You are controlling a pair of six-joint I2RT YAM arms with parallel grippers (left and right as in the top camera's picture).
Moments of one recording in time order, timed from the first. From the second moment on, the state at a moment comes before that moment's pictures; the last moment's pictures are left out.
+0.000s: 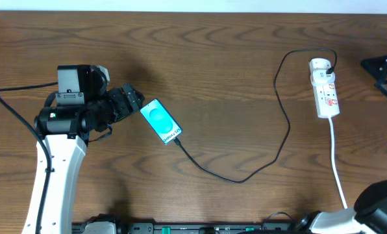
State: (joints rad) left arm 0.03 1.27 1.13 -0.89 0.36 -0.49; right arm -0.68 1.70 1.71 -1.21 -0.88 -0.02
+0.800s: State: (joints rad) left arm 0.03 1.27 1.13 -0.92 0.36 -0.48; right arm -0.66 2.12 1.91 -1.20 -0.90 -0.16
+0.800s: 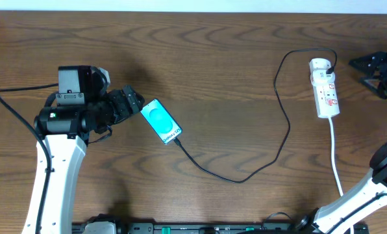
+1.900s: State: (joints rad) left arm 0.03 1.27 1.13 -0.92 0.36 -0.48; right arm -0.54 2.30 1.95 -1.07 -0.84 -0.12
